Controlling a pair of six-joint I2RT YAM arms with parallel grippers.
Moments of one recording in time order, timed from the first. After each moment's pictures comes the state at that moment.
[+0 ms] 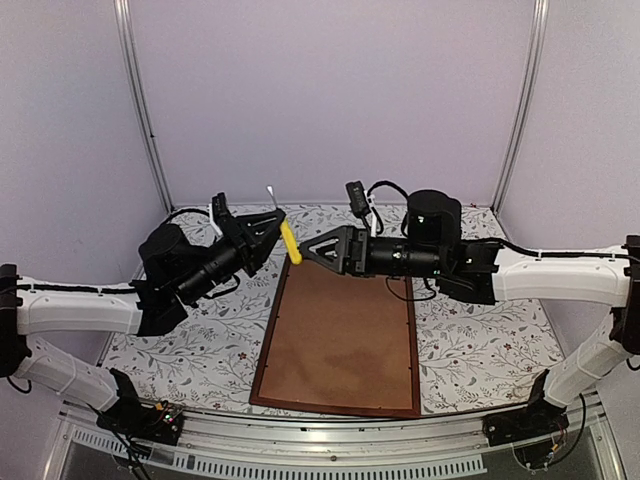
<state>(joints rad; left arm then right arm) -0.87 1.25 0.62 0.83 -0.03 -1.32 0.99 1.49 1.05 0.31 -0.32 0.78</state>
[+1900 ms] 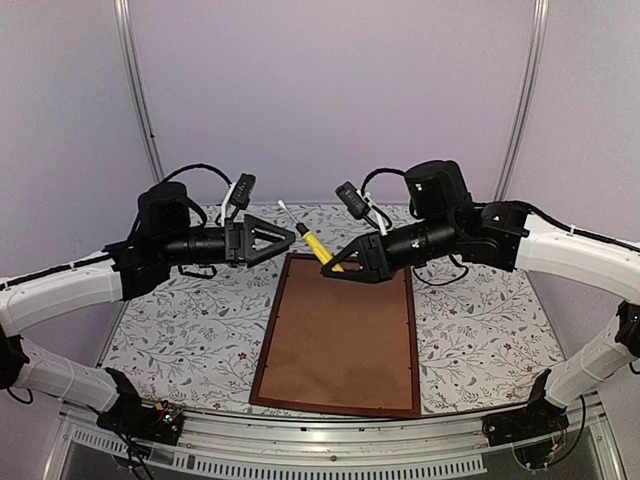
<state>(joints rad) -0.70 1.19 0.85 0.22 0.62 -0.77 0.96 1.44 1.28 -0.30 -0.52 0.44</state>
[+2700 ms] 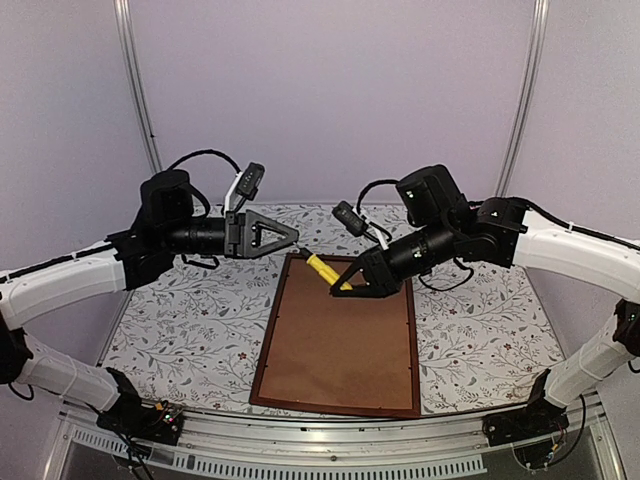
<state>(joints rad) -0.70 1.23 0.92 0.22 0.76 -0.70 0.96 1.46 1.33 -0.51 -0.54 0.30</state>
